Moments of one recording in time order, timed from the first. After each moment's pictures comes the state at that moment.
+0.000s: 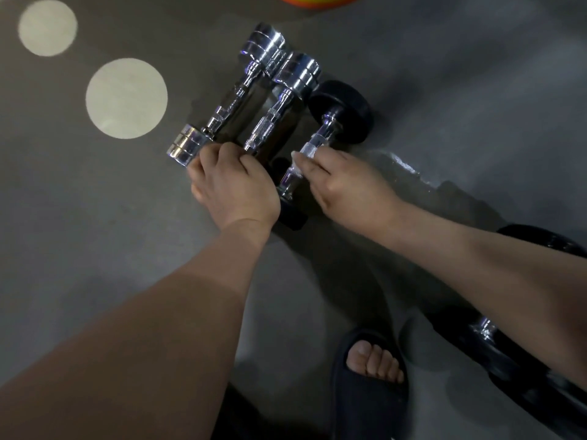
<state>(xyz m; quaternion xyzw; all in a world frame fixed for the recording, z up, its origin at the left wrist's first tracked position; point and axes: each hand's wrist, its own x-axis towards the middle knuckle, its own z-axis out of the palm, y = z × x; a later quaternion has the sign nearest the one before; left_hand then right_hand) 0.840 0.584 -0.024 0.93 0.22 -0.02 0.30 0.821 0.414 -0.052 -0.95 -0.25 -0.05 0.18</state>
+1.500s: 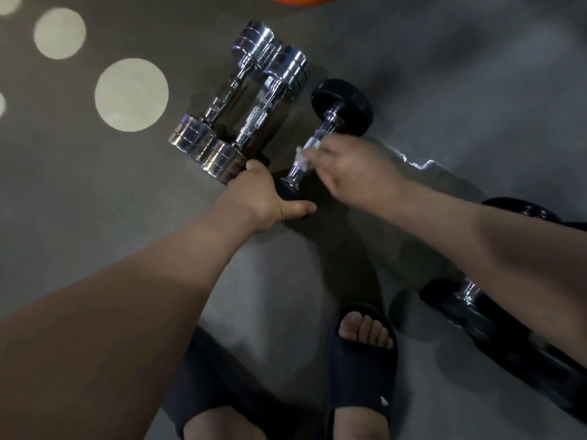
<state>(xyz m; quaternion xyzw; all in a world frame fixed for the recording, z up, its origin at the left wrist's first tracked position) 0.817 0.581 0.007 0.92 0.02 -0.36 0.17 0.806 0.390 -0.029 -0.95 -0.25 -0.04 0.17</state>
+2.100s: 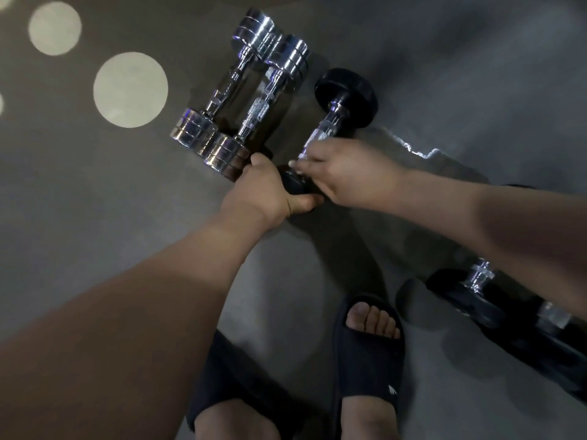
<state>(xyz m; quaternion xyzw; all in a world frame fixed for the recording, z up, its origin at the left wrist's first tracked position) 0.811 0.582 -0.001 0.92 0.01 -0.33 0.20 0.803 0.403 -0.025 -0.92 -0.36 0.00 0.15</state>
